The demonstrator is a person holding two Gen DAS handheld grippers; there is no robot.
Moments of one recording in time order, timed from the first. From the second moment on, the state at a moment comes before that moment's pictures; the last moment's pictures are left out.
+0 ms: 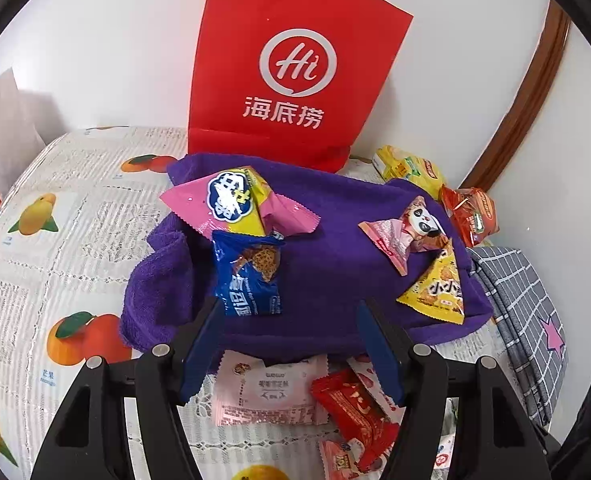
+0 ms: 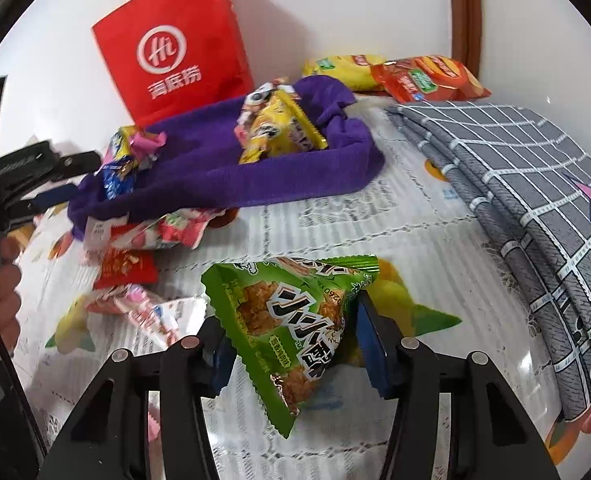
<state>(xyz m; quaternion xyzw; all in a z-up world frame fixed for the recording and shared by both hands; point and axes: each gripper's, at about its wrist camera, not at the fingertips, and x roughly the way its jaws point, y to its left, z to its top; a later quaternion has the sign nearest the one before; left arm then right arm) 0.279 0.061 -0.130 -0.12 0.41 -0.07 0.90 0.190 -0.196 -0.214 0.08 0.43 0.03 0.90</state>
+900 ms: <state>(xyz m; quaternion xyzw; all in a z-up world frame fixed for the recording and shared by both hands) 0.255 0.060 -0.179 -0.06 0.48 -0.03 0.88 0.193 -0.196 -0.219 0.08 0.43 0.03 0.90</state>
